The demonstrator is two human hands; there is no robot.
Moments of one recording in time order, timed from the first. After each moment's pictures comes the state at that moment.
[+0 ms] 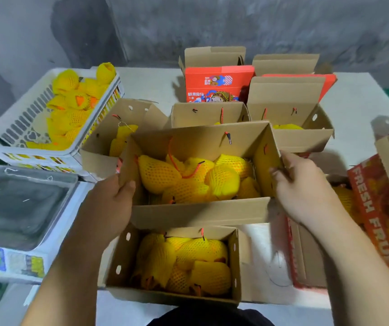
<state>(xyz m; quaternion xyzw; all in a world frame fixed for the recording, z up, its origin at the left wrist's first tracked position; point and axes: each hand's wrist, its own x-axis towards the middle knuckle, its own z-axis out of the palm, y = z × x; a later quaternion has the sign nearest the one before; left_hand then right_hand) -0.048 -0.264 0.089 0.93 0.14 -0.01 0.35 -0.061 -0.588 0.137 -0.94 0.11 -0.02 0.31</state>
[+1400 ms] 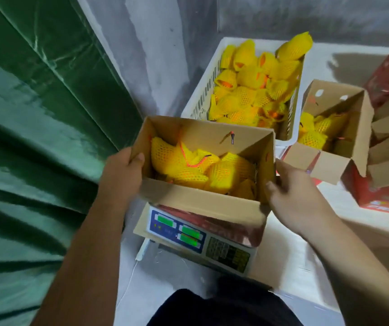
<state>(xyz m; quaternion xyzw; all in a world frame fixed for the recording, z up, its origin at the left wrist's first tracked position) 0.002 0.285 0.060 0.88 0.28 0.04 0.38 0.011 -0.034 0.072 -0.91 -0.02 0.13 0.40</state>
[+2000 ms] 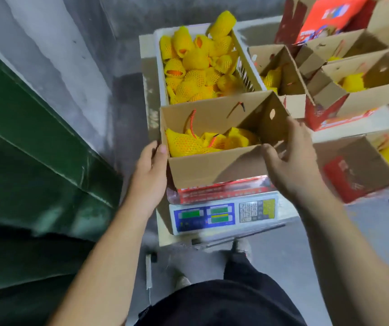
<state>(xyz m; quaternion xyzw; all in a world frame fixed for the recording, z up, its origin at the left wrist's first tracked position) 0.016 0.353 0.030 0.83 0.02 -0.08 0.56 -0.065 0.098 0.061 -0.89 0.26 -0.13 0.35</state>
